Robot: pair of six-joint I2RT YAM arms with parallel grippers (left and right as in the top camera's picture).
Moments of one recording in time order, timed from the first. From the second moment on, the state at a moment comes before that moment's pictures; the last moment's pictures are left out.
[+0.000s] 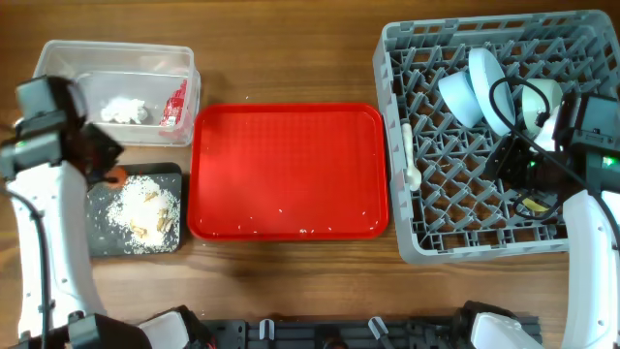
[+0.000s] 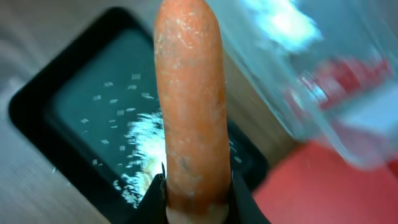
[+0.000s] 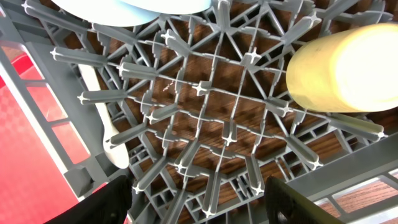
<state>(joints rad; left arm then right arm) 0.37 1.42 1.26 -1.03 -0.17 -0.54 -0.25 1.25 1.17 -1.14 -0.08 0.26</state>
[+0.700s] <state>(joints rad) 0.62 1.70 0.99 -0.81 -0.11 -0.65 -0.25 1.25 1.17 -1.14 -0.08 0.26</state>
